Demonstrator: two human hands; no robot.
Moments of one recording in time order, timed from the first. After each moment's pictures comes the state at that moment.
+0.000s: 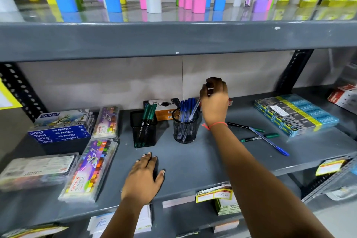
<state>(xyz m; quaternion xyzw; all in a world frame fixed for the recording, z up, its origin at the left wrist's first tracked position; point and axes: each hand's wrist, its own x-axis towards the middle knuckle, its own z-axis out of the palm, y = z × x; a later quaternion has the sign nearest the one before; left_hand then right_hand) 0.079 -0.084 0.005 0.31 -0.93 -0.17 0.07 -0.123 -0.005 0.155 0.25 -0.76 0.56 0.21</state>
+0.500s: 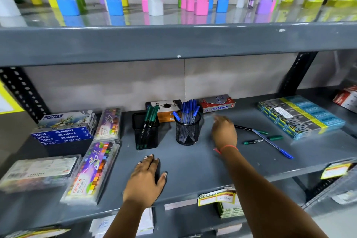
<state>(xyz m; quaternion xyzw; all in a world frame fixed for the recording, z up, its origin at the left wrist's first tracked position) 0.078 -0.084 0.004 0.31 -0.93 -0.18 0.08 -0.147 0.027 0.075 0.21 -0.92 0.34 0.04</state>
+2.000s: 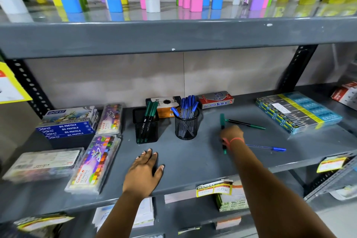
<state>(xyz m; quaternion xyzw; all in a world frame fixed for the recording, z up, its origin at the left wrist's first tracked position) 0.084 -0.084 0.010 0.31 -0.93 -0.16 0.06 -0.155 0.058 0.068 0.00 -0.90 0.39 -0.16</state>
